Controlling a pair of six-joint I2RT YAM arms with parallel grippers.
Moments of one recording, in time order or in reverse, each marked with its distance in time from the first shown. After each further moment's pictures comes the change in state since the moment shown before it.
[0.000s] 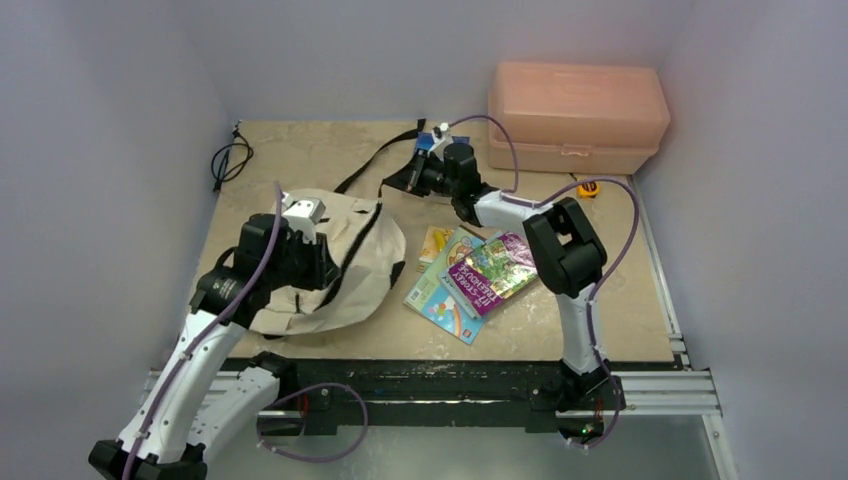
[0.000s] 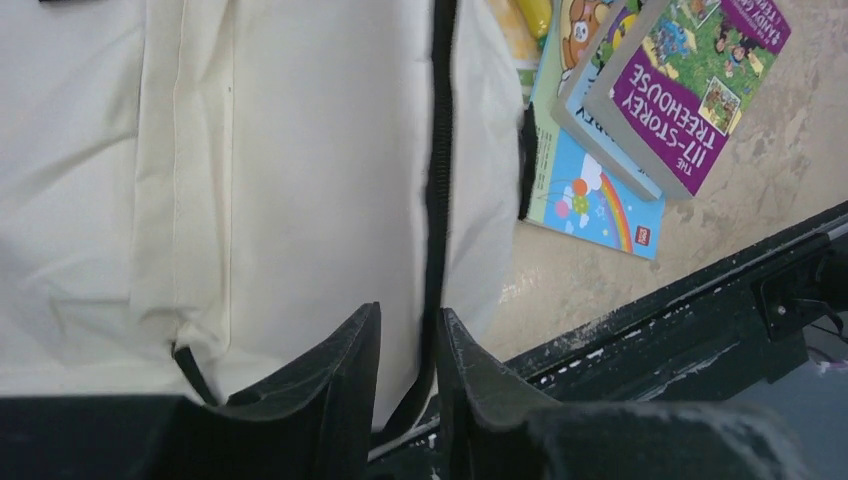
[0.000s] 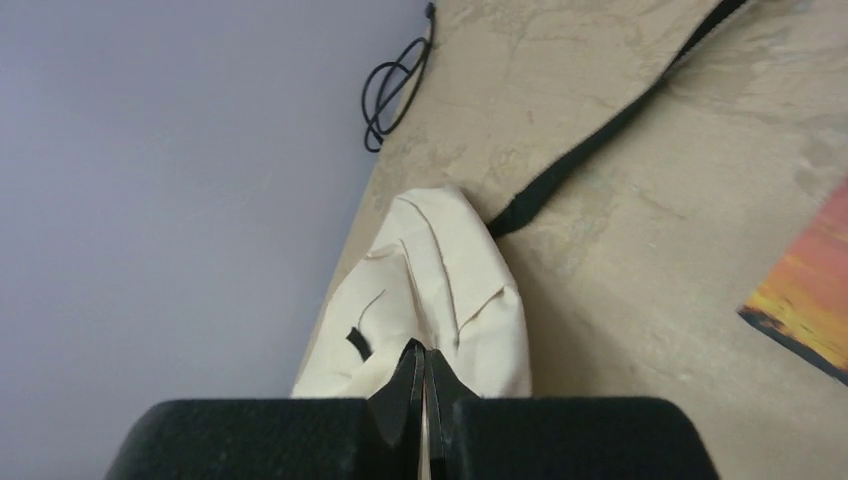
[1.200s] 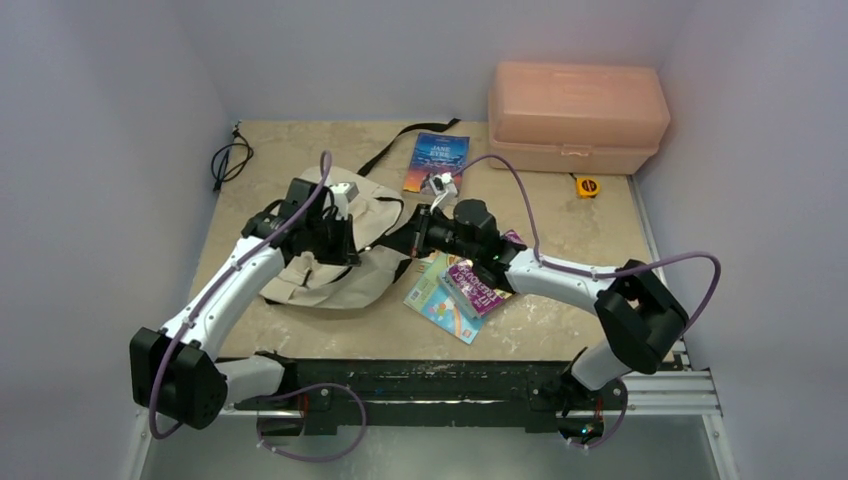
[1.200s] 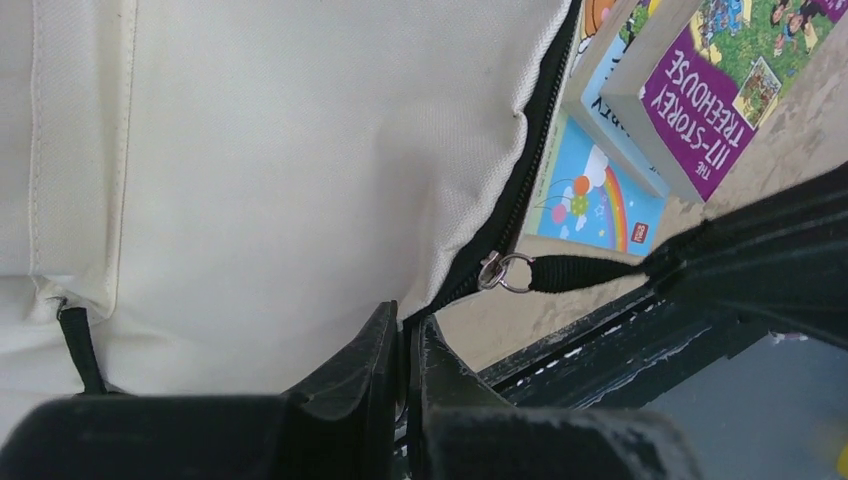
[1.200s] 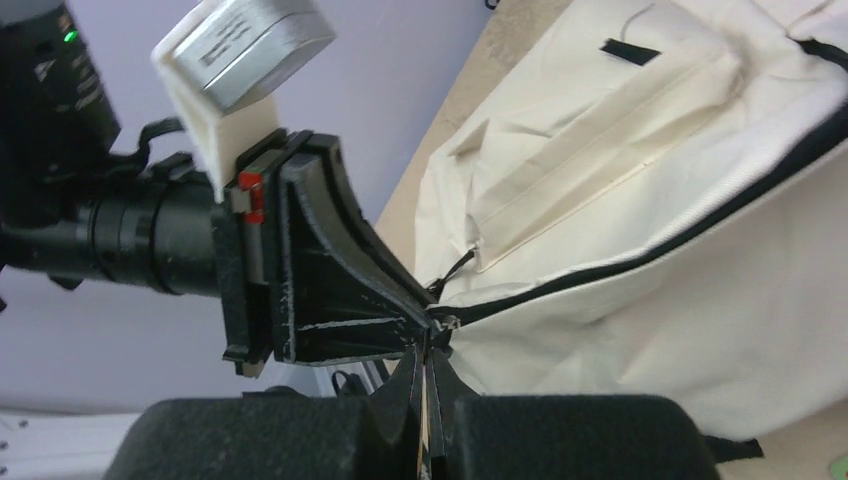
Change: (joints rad) left arm 0.004 0.488 0.122 0.054 0.105 -0.032; right arm 0.259 -0.610 -0.569 -0.008 0.134 -0.081
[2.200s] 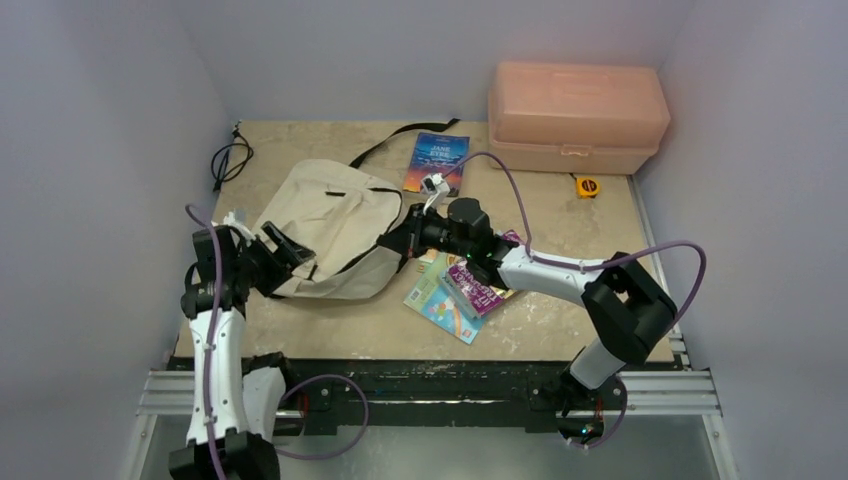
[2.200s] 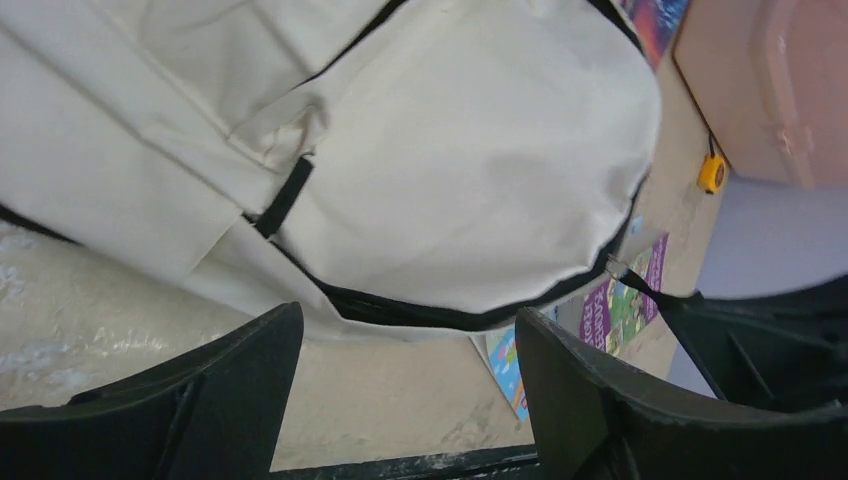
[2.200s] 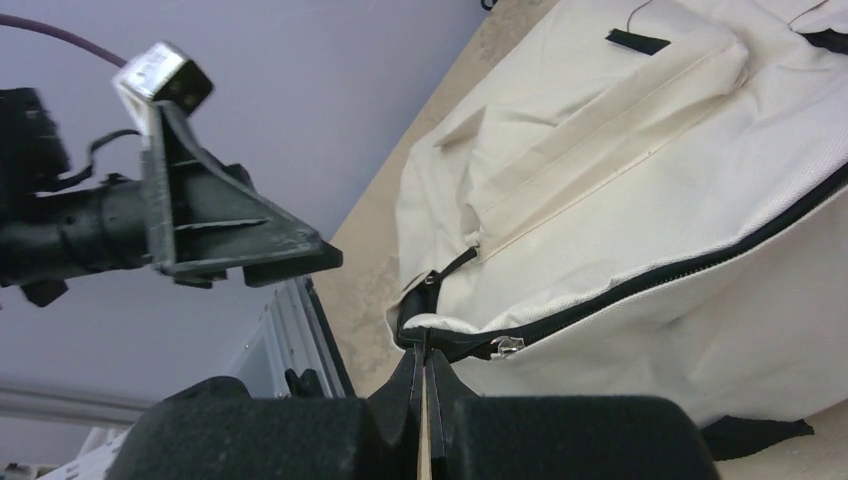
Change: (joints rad) left arm 0.667 -0.412 -0.334 0.051 0.160 -0.329; right arm 0.003 0.051 0.008 0.025 0.009 -0.094
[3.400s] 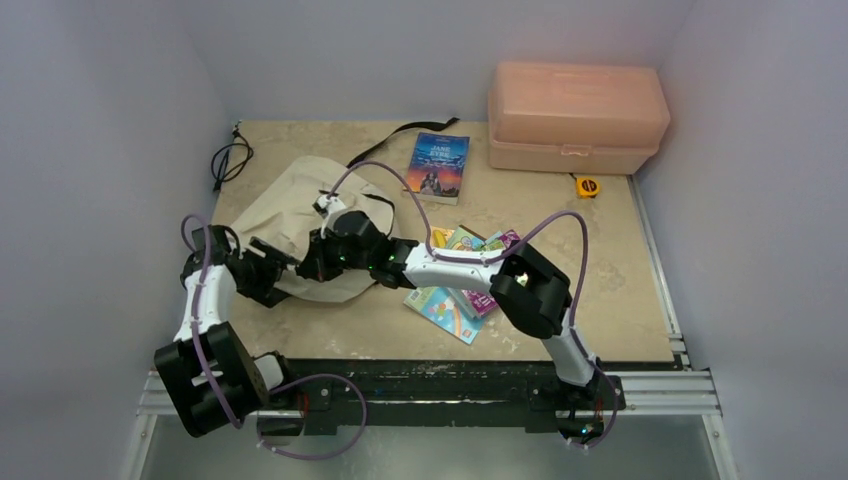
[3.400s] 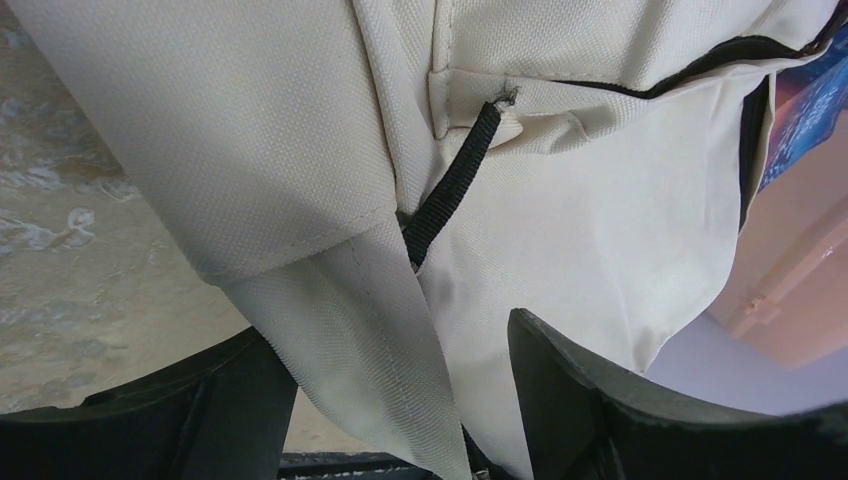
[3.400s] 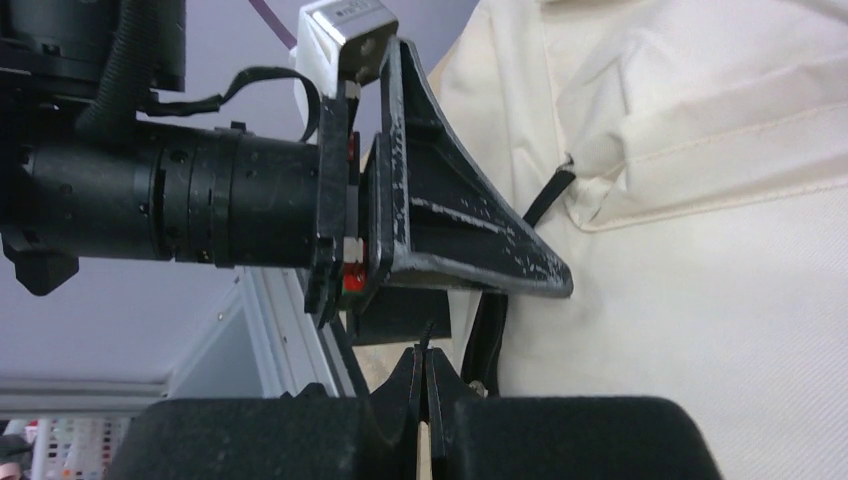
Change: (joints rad) left arm 0.112 0.366 -0.020 0.054 -0.003 -0.170; right arm 0.301 0.515 0.699 -0.357 0.153 -0.076
